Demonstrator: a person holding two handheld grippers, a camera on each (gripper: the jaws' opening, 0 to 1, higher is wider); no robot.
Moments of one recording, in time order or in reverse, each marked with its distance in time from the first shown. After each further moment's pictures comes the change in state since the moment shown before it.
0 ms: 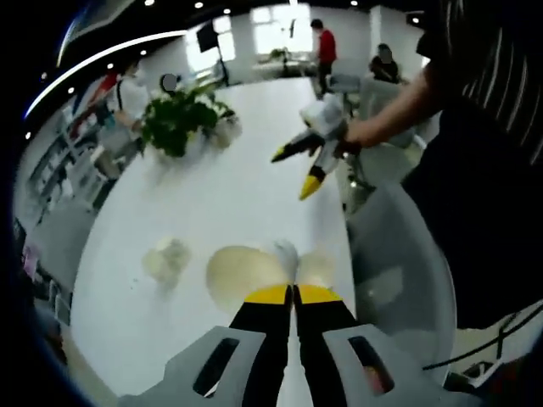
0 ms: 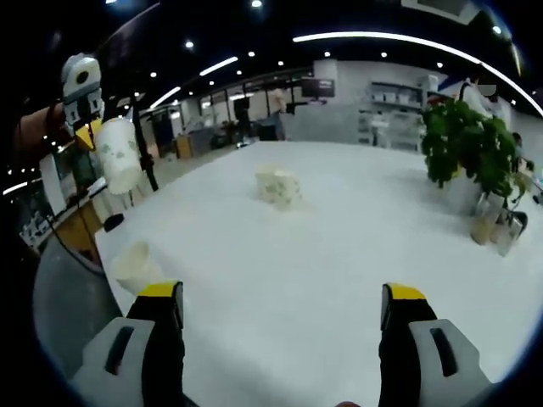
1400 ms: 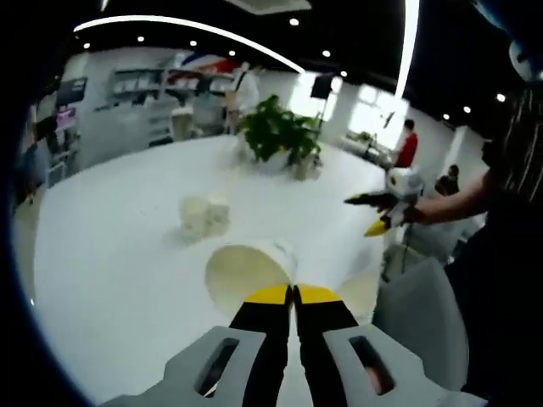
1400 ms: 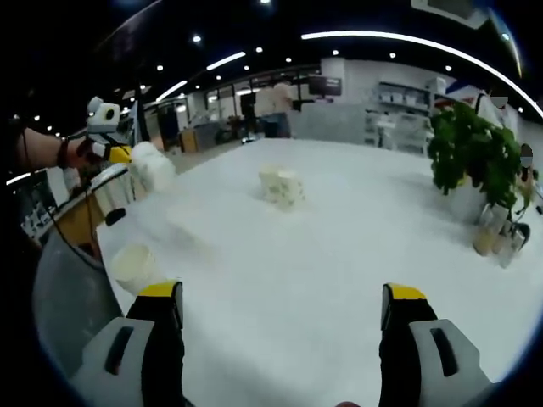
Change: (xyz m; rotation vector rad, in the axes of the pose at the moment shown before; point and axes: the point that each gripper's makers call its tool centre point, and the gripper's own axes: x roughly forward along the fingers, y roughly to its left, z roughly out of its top) left arm -0.001 0.051 -0.074 -0.542 -0.411 0.159; right arm -0.003 0.004 0.002 -0.034 0.014 0.020
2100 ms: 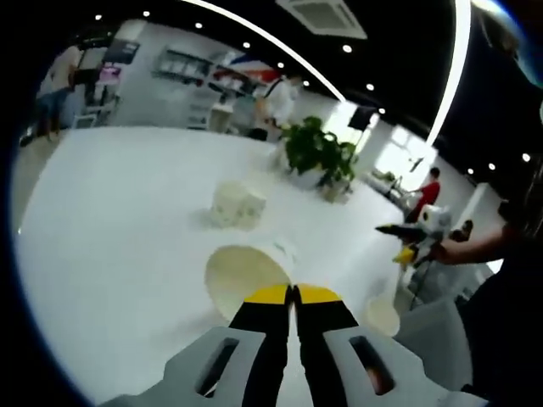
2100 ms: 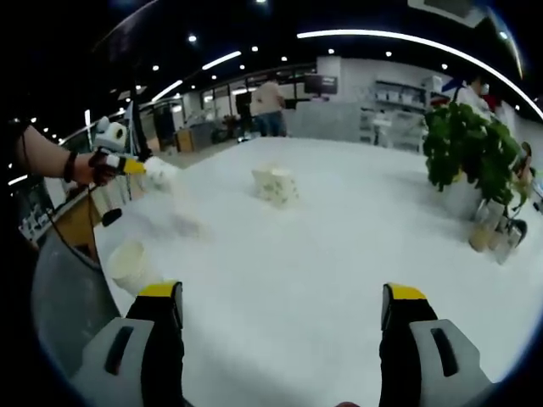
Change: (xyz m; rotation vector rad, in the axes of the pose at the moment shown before) left arm 0.016 0.043 -0.027 -0.271 -0.124 0.063; right arm -0.004 -0.007 -0.008 0.010 0.008 -0.019
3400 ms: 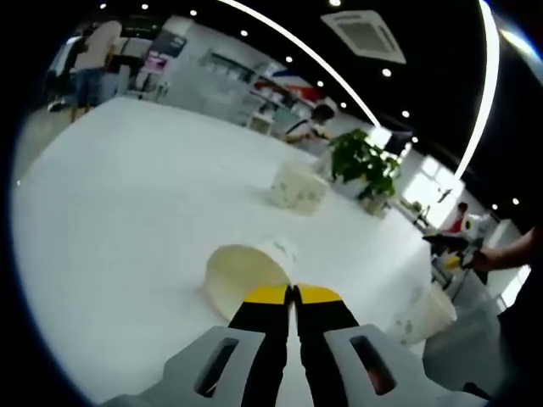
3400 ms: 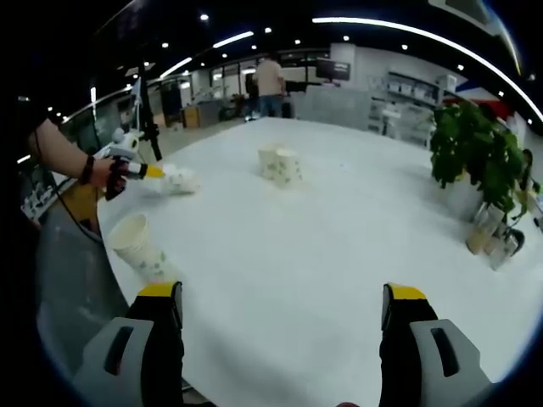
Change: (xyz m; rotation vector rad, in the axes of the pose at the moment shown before) left arm 0.002 0.087 -0.063 -0.165 -0.127 0.143; right arm -0.012 -0.003 -0.018 -0.070 0.103 0.010
